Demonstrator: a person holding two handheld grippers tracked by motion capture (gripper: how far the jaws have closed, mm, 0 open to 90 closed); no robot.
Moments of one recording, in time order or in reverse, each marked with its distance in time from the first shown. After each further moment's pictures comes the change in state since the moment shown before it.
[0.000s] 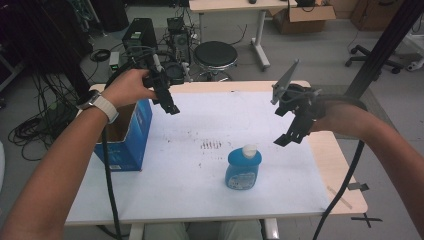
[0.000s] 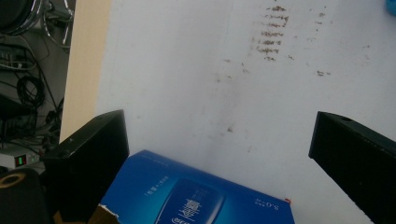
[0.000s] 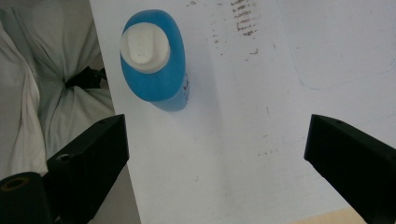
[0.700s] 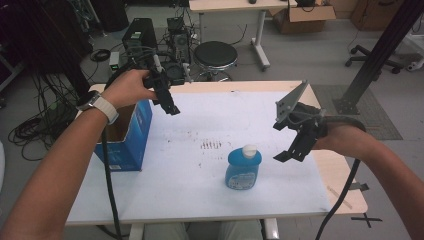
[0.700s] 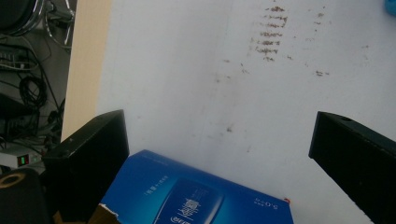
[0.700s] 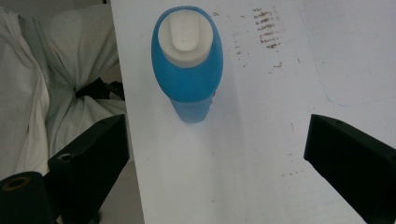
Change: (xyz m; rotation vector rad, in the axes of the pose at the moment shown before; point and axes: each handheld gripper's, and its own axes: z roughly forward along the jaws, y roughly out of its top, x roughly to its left) left arm -0.003 0.001 -0.002 0.003 0.005 0.005; right arm 0.022 -0.023 0.021 -0.104 0.027 -0.037
